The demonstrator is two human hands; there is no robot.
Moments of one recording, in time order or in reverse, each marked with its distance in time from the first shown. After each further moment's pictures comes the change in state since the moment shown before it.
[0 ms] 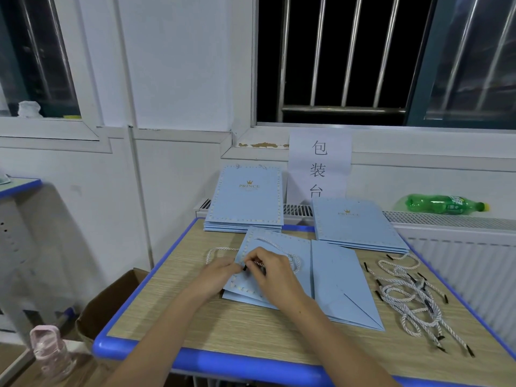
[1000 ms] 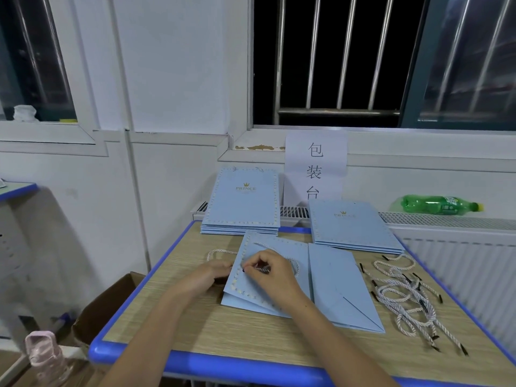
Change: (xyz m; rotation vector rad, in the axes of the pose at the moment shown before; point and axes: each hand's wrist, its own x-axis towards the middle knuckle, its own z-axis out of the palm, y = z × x) left_hand -0.002 0.002 -0.015 -0.084 -0.175 -0.006; right_hand -0.001 0.003 -0.002 0.349 0.020 0.165
